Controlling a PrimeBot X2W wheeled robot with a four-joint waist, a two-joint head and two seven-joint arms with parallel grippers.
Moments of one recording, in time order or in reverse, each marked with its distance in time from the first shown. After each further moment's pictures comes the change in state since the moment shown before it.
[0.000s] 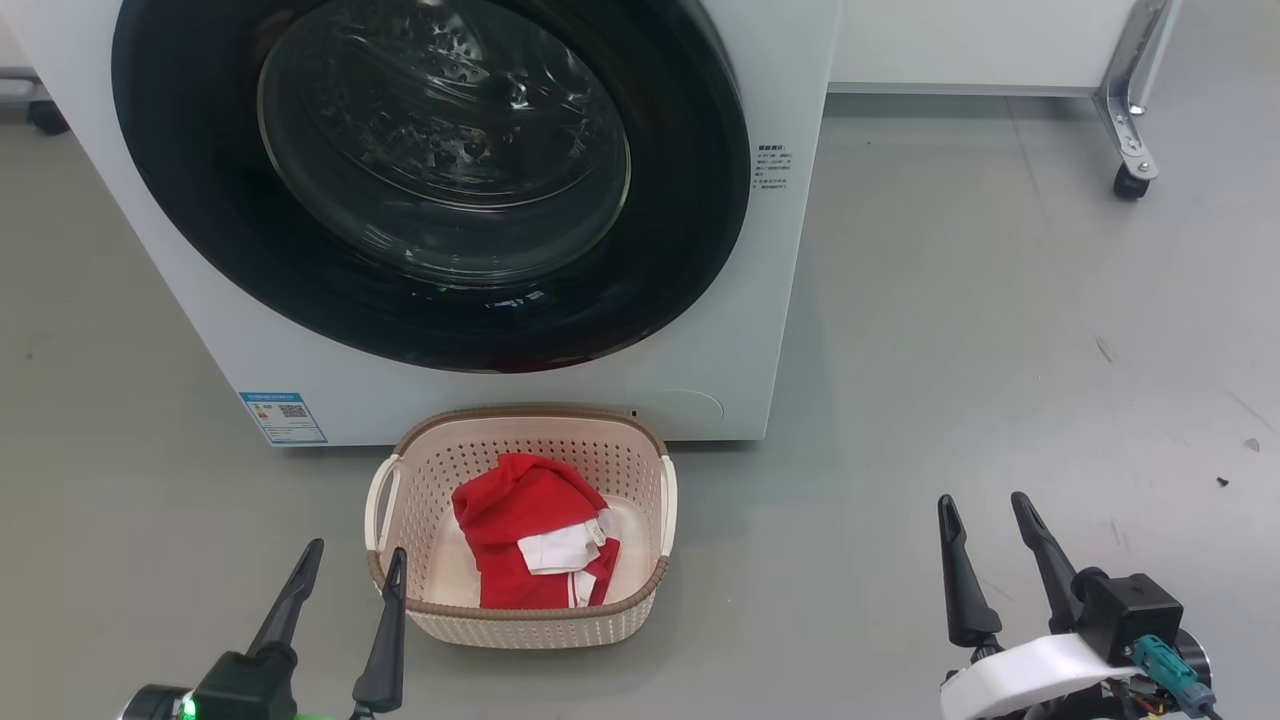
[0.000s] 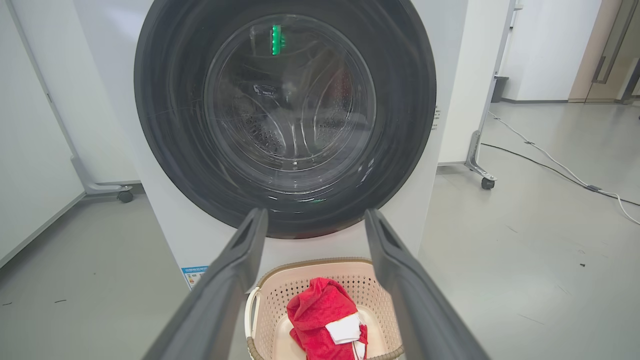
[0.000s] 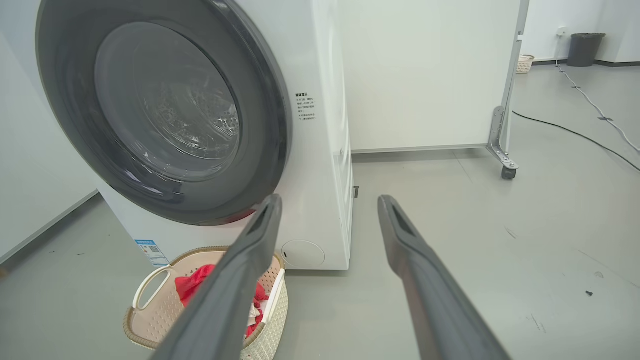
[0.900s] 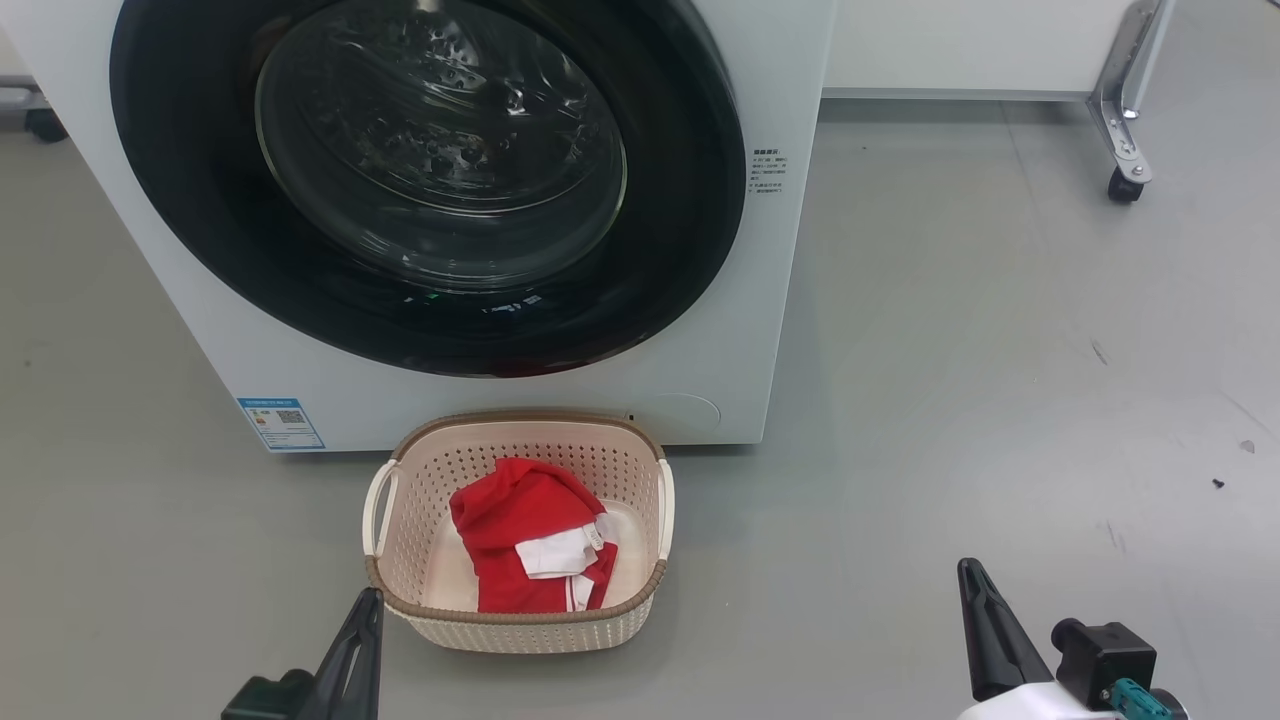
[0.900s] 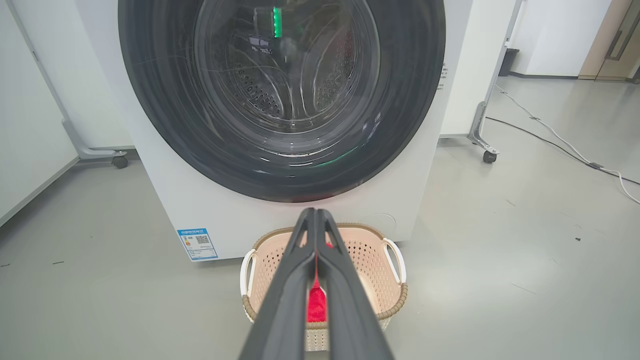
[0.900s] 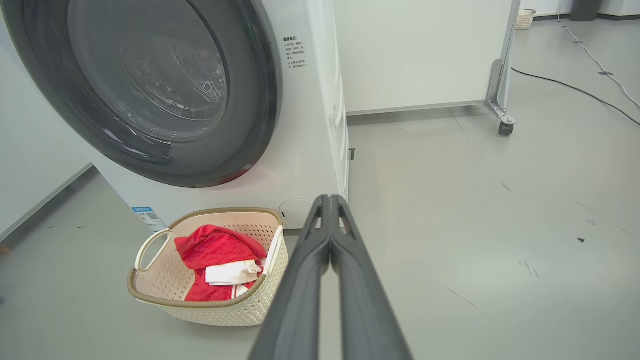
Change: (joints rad) left arm 0.009 -0.018 -0.012 0.094 0.000 0.006 0.004; right arm 0.046 0.024 0.003 0.076 0.000 0.000 0.001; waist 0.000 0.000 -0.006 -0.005
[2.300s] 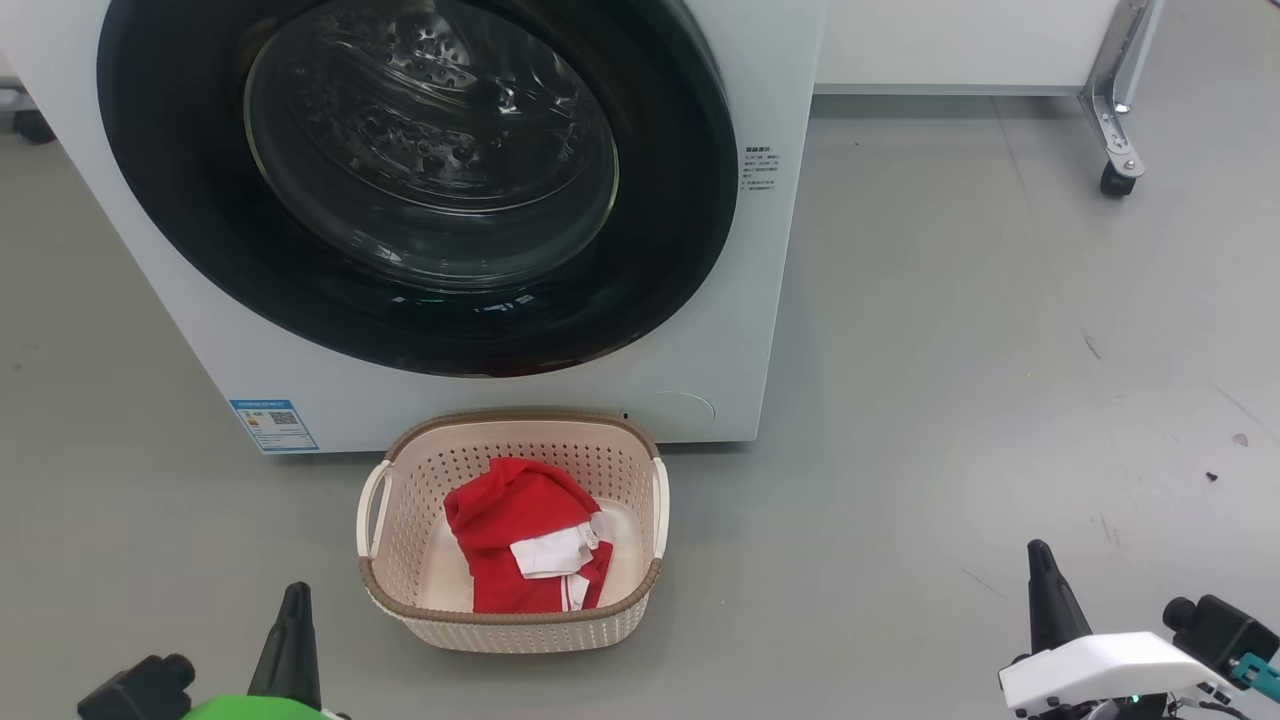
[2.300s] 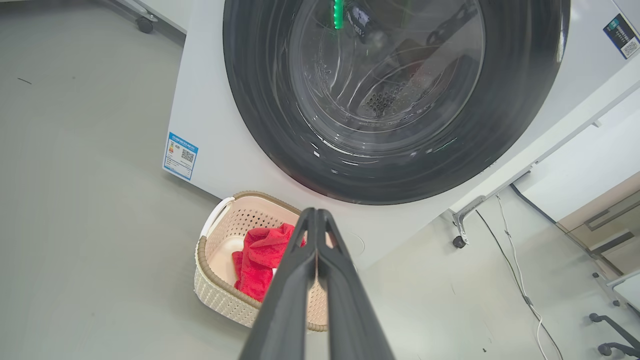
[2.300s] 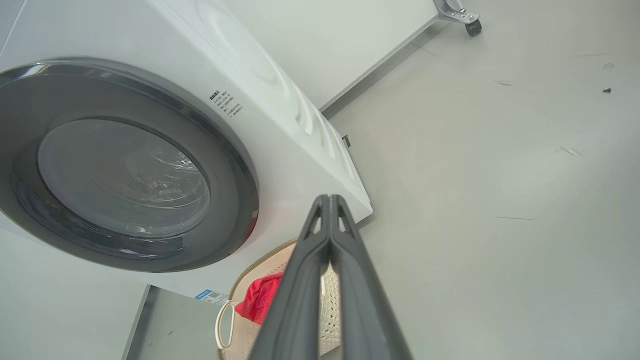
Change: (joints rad) left arm -0.033 -0.010 0.070 0.025 -0.571 -0.033 0.114; right arm -0.034 -0.015 -0.082 -0.011 0.543 0.010 0.114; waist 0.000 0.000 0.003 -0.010
